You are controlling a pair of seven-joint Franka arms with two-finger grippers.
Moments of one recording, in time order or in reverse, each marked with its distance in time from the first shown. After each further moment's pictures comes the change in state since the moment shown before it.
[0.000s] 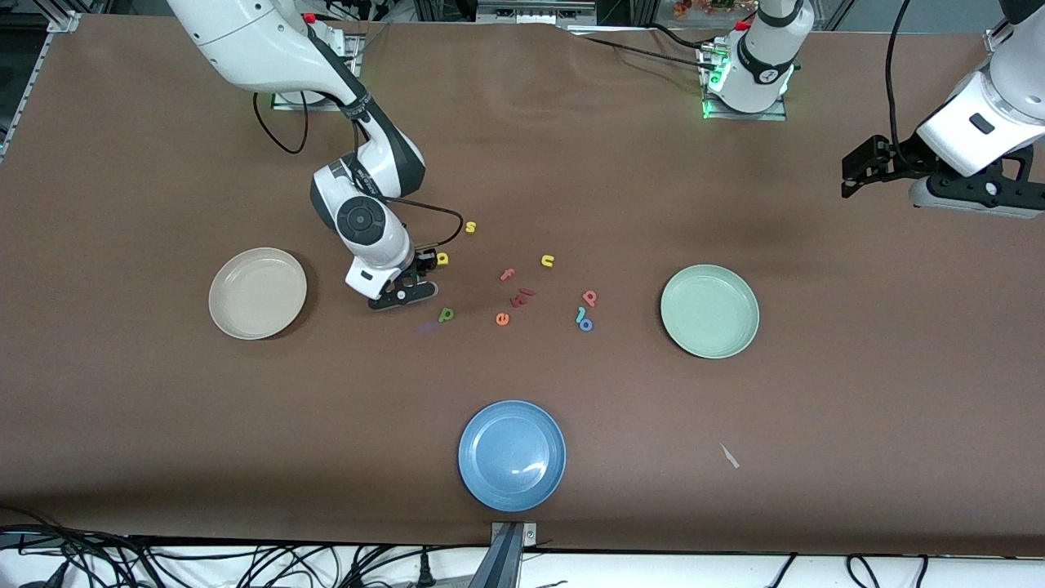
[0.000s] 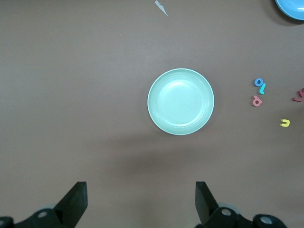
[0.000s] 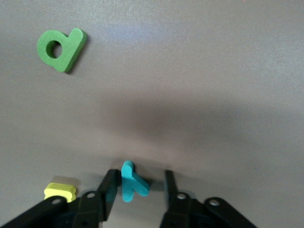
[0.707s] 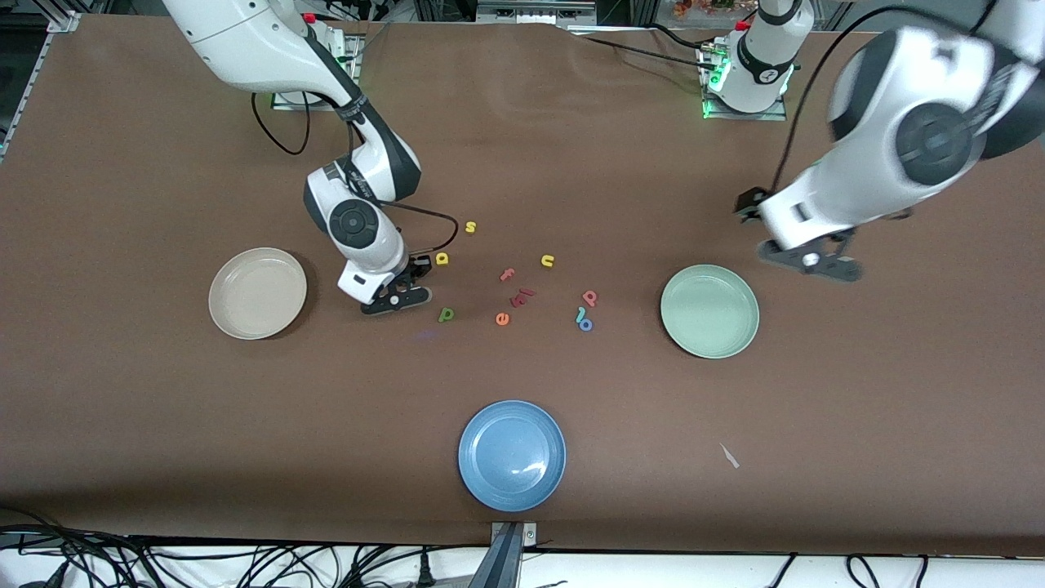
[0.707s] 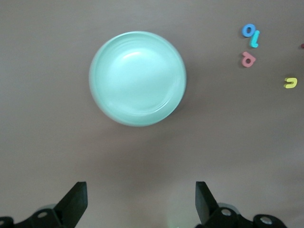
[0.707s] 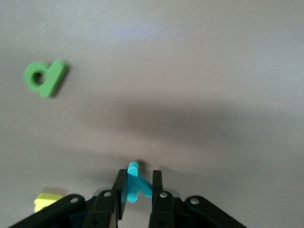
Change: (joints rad) left arm -0.187 0.280 -0.026 -0.008 -0.004 0.066 -0.009; right arm -0.004 -0.026 -0.049 0.042 0.000 -0.051 0.001
